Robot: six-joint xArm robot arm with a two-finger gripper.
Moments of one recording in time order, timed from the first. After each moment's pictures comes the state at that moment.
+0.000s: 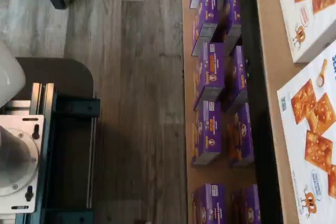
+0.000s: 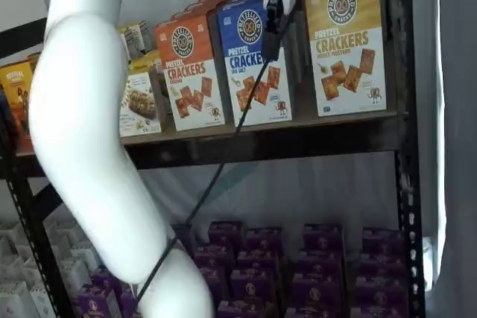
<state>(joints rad) -0.76 -0.31 -1.57 0.39 2.02 -2.16</state>
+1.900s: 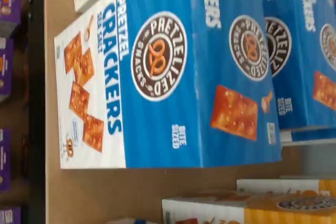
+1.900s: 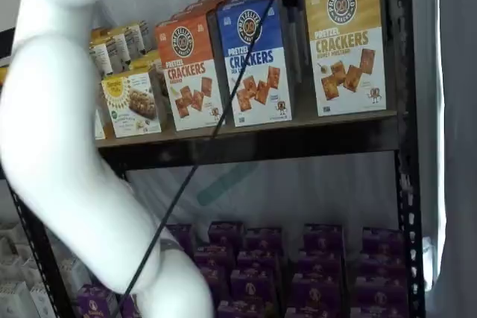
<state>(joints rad) -0.71 -0.43 -1.42 0.55 1.41 -2.19</state>
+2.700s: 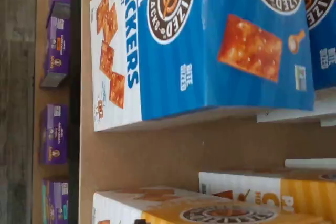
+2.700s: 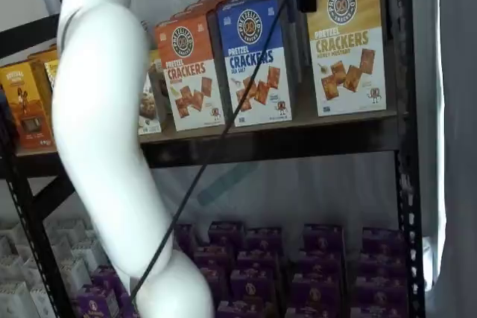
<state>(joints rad) -0.68 -0.22 -1.66 0.41 1.56 -2.16</state>
